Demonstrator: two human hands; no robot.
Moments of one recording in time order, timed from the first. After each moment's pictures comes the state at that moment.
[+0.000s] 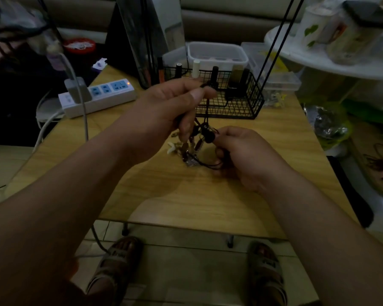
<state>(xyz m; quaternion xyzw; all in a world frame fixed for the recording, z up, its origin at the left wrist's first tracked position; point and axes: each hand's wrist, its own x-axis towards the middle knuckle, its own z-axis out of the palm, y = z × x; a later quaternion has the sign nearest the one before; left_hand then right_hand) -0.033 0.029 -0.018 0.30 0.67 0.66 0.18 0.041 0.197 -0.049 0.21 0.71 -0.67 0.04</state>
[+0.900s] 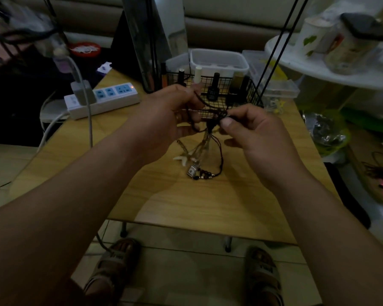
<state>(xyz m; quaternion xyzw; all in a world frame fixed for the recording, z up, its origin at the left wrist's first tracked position) -0.040 0.041 -0.026 0.16 0.59 0.76 0.21 0.047 0.216 -0.034 0.08 0.80 -0.58 -0.14</state>
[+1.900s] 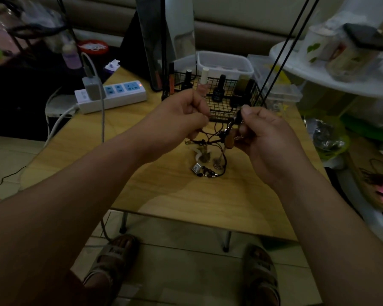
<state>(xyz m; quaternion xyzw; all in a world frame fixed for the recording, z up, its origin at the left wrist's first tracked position) -0.029 0.027 -0.026 0.27 0.75 0.59 0.14 0.046 0.214 -0.031 0.13 0.67 -0.72 -0.11</state>
